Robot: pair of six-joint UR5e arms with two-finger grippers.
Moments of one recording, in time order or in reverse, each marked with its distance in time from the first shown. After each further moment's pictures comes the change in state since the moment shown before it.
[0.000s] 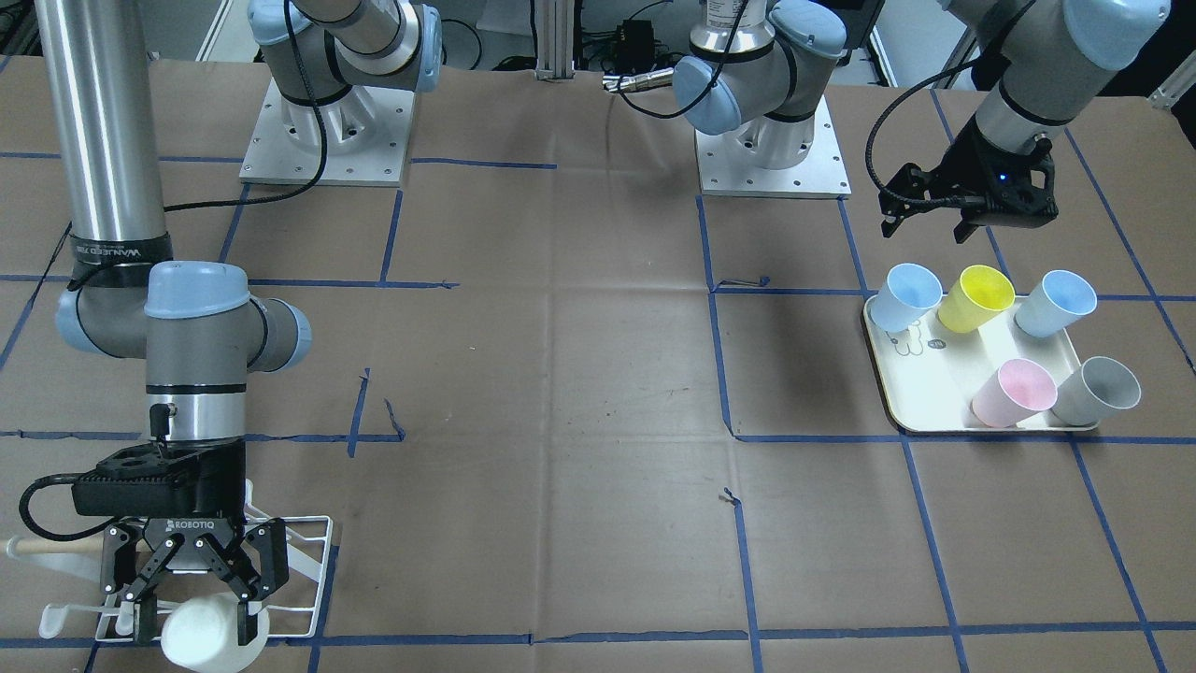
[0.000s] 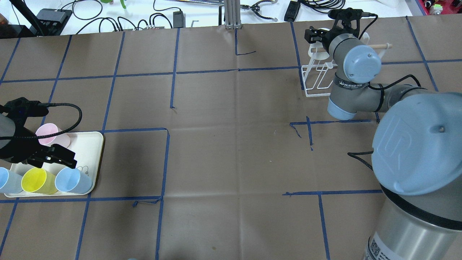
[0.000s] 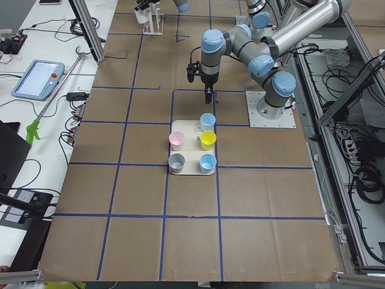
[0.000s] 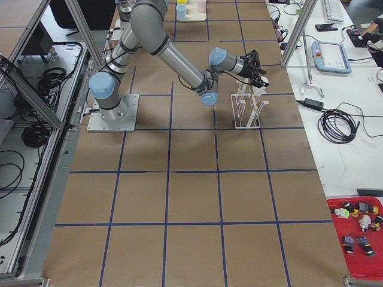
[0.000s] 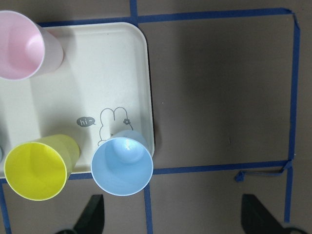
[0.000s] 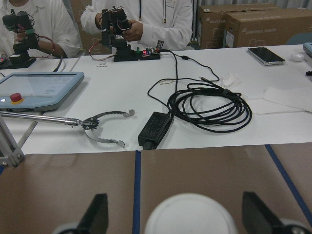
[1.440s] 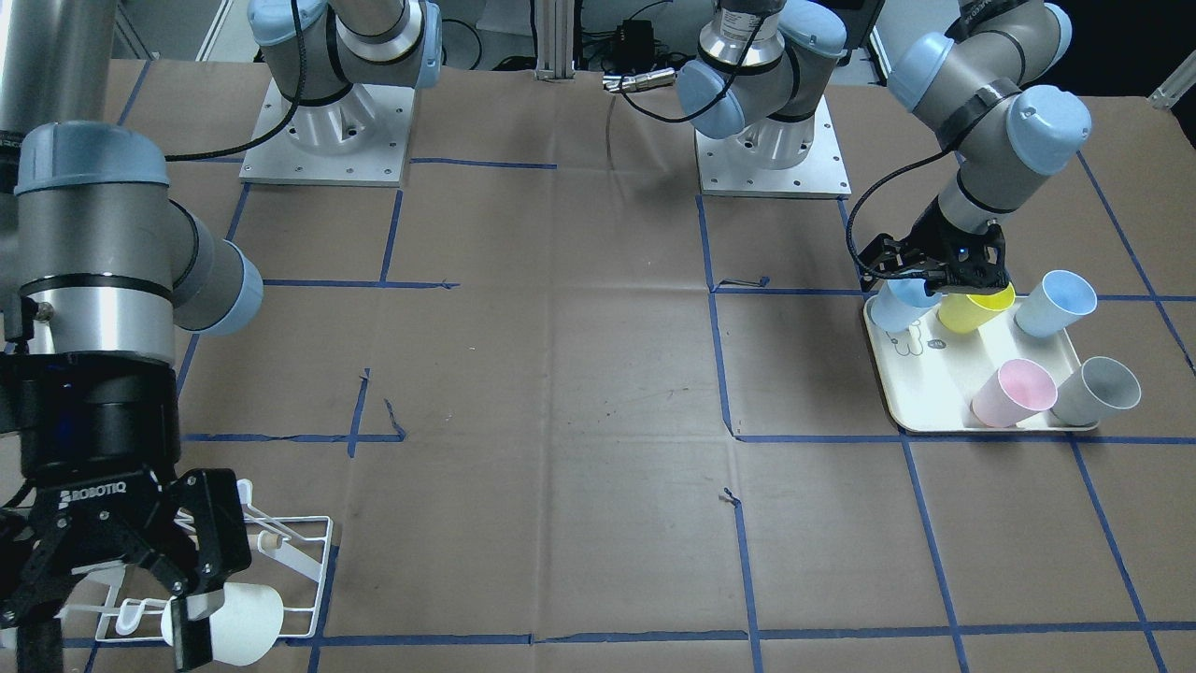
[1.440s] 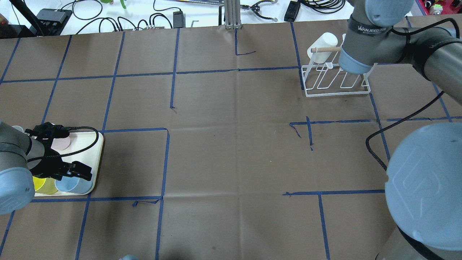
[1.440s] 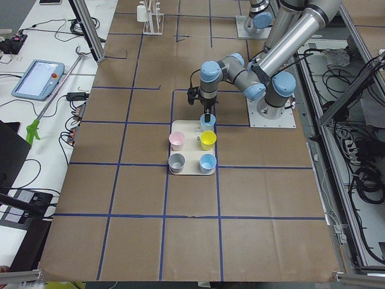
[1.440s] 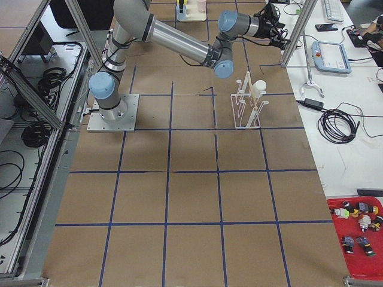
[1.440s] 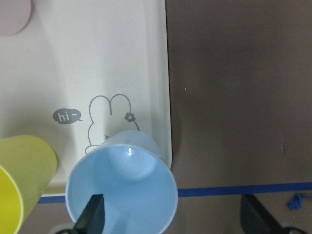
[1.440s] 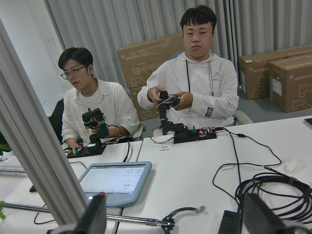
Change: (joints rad) left arm 0.049 -0.199 -0.178 0.356 0.008 0.033; right arm 0.060 -0.151 -0.274 0.231 0.134 0.214
